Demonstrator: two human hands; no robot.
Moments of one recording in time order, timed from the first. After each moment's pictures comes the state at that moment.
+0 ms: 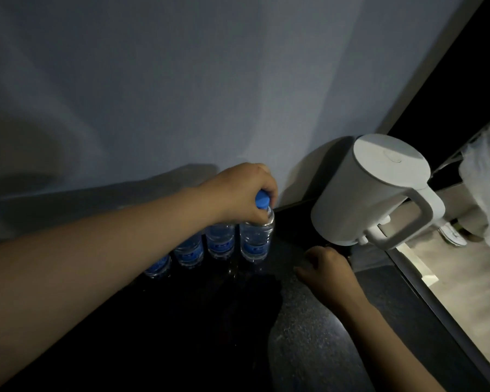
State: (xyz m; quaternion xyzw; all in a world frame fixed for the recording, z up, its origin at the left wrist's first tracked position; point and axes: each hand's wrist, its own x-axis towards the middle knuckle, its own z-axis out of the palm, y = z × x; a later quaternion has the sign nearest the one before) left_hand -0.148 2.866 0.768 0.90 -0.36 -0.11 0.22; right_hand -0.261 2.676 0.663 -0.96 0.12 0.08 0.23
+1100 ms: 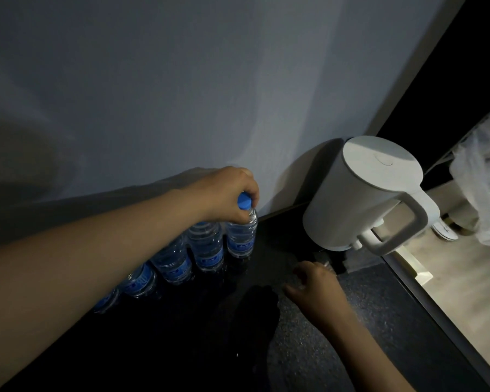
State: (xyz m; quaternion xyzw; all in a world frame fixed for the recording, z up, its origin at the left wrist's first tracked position) left_hand -0.109 2.861 0.749 0.91 -0.37 -0.12 0.17; right_hand -0.261 2.678 0.640 -0.96 0.13 0.08 0.24
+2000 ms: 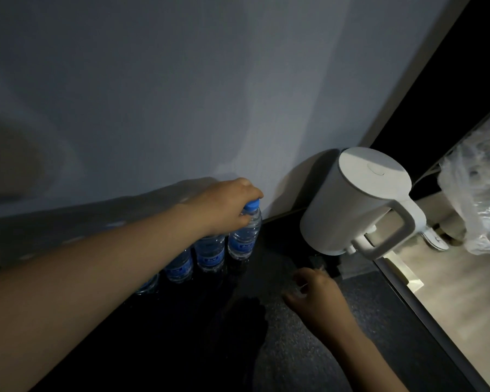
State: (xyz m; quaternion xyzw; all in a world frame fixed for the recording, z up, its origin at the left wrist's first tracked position) left_hand -0.134 2.867 0.755 0.92 -0.36 -0.12 0.13; right_hand -0.283 2.686 0.665 -0.96 0.12 0.07 0.24
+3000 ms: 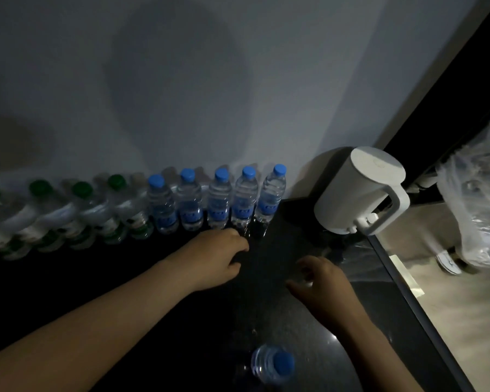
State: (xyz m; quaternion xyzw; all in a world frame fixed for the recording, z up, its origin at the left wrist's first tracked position) left_hand -0.360 2.947 0.770 0.94 -0.25 -0.14 0.17; right_hand -0.407 2.720 0.743 -0.97 0.01 0.07 0.24
